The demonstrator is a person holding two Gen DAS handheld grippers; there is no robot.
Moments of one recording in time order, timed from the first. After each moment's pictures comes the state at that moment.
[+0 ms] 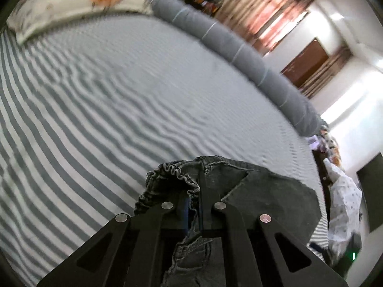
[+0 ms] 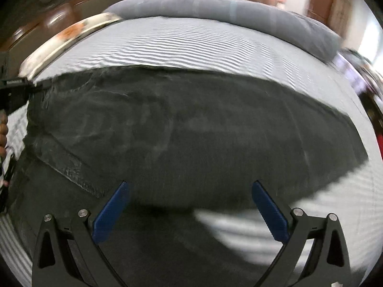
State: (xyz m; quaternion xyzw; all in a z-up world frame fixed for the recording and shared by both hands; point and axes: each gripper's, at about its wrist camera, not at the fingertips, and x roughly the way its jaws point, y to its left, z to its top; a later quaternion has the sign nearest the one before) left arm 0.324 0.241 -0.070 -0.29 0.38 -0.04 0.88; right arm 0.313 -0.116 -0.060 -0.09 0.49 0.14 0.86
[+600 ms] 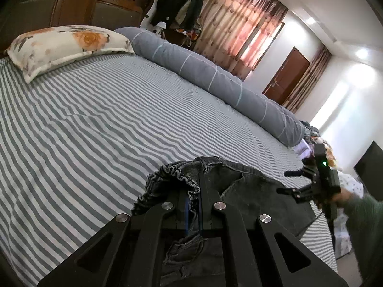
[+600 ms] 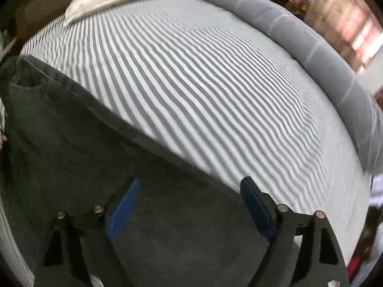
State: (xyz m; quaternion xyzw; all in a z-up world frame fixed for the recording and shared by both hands) left arm 0.273 0.217 -0.022 -0.25 0.30 -0.04 0.92; right arm 0.494 -0.097 -0.030 -0.30 0.48 0.31 0.76
